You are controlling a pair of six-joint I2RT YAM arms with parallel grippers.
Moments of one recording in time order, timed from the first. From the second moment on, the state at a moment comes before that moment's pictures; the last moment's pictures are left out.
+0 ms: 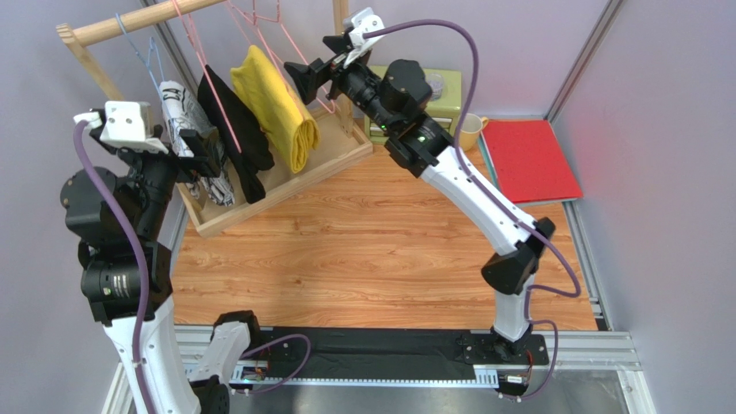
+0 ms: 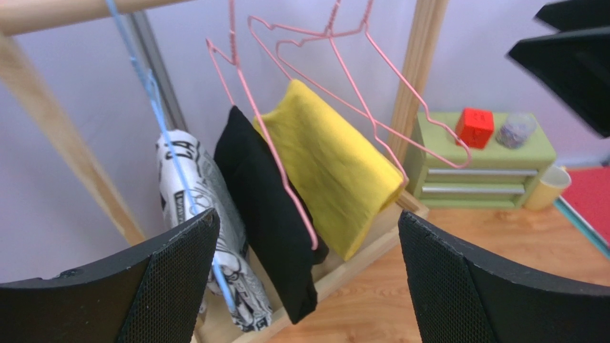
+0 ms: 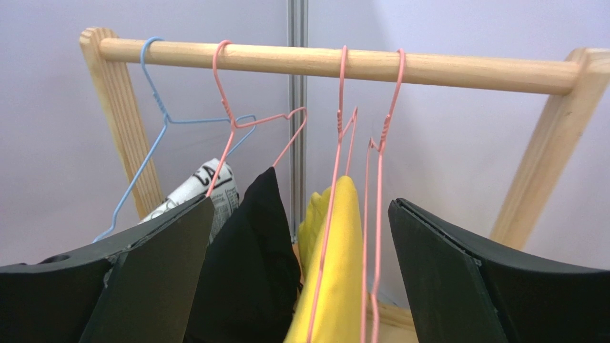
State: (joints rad) left arm 0.15 0.84 1.63 -0.66 0.19 -0.01; right arm 0.82 1.93 2.25 0.07 -0.02 0.01
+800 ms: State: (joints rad) left arm -0.34 1.35 1.60 -1.16 0.33 0.24; right arm 0.22 1.01 1.24 -0.59 -0.22 -0.05
